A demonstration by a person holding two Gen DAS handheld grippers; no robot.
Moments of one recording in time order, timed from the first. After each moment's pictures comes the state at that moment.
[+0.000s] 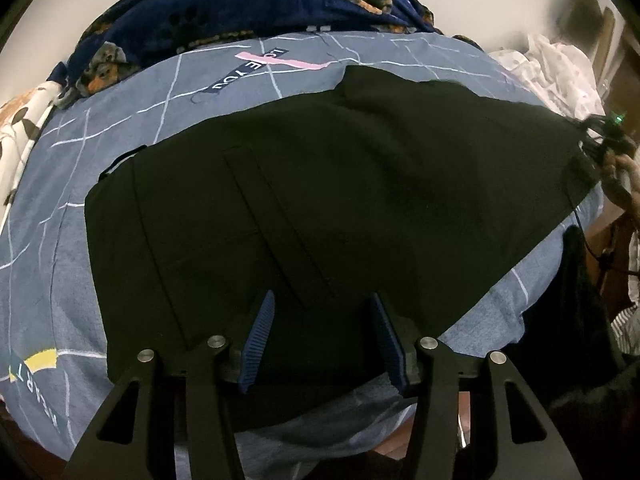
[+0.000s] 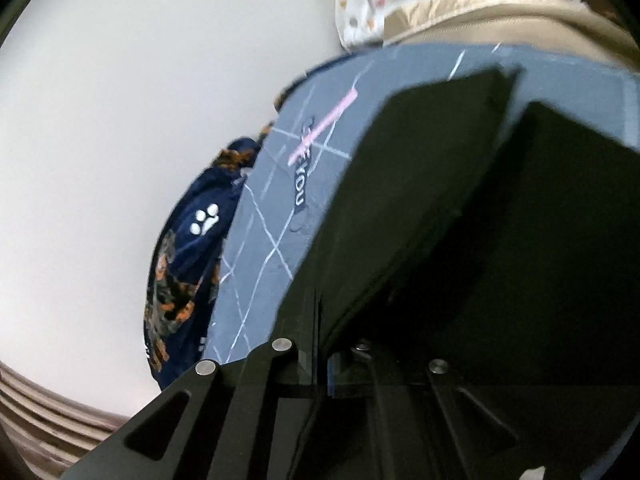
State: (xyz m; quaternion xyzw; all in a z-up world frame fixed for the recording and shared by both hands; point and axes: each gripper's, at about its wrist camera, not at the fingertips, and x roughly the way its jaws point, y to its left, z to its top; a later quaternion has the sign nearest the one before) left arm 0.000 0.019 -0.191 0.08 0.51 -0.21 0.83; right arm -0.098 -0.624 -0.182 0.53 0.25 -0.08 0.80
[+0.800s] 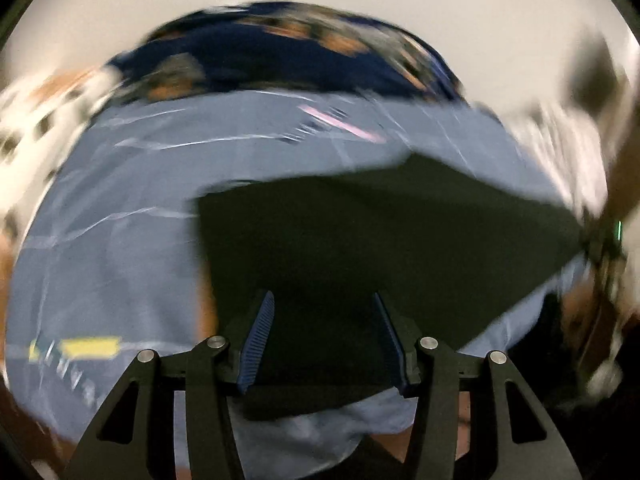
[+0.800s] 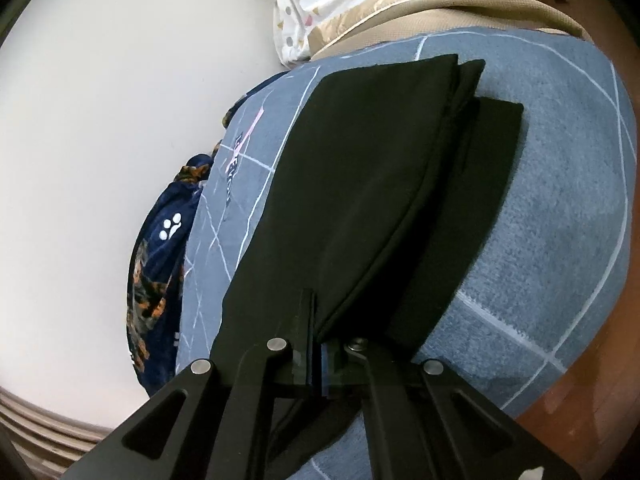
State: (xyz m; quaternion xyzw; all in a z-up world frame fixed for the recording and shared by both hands) left arm -0.009 0.107 -0.136 -0.04 0.46 -0.16 0.87; right arm -0.169 -0.661 -0.229 0.56 0.26 -0.13 0.78
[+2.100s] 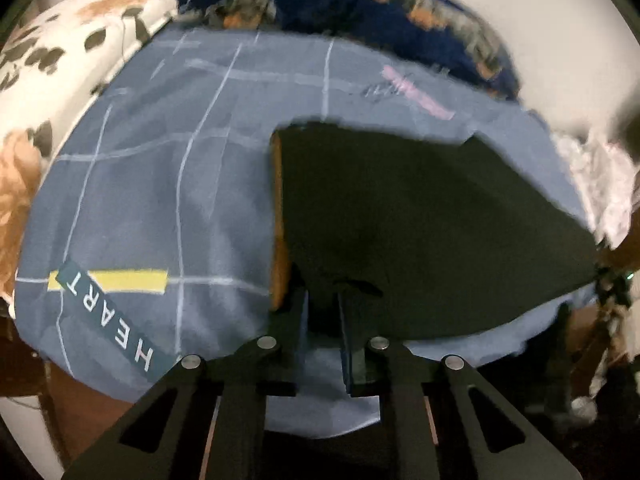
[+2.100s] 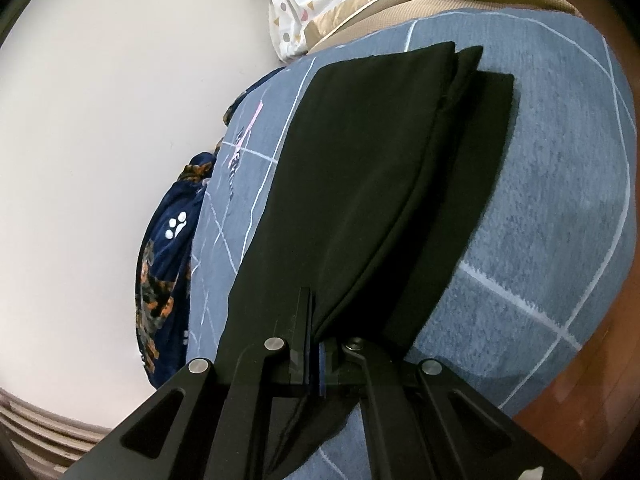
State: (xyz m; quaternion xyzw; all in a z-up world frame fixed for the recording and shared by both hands) left arm 0.000 0.145 -0.163 -0.06 0.56 -0.09 0.82; right arm -0.172 -0.669 -0.238 0.58 0.26 -0.10 0.77
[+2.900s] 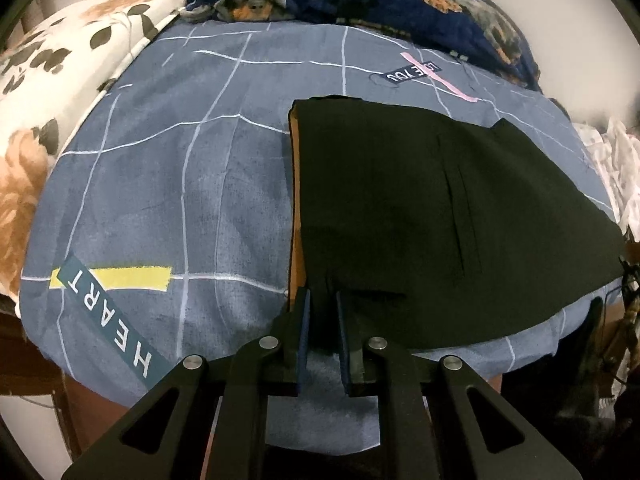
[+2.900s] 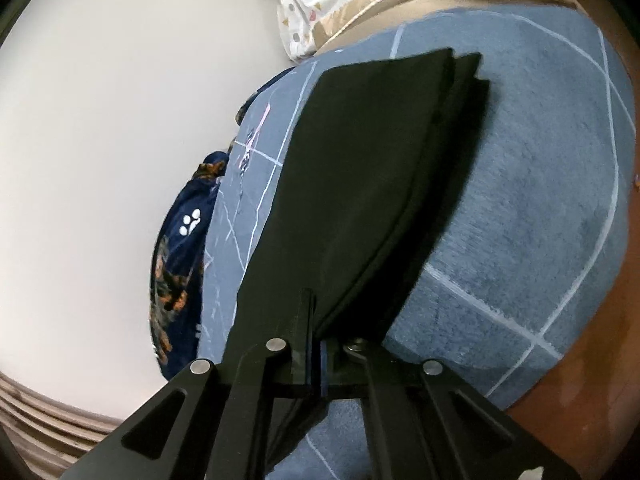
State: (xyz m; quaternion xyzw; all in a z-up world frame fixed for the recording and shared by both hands) left arm 0.005 0.140 -0.177 -0.04 0.55 -0.07 0.83; right arm -0.186 -0.687 -0.245 0.59 0.24 -0.07 0.77
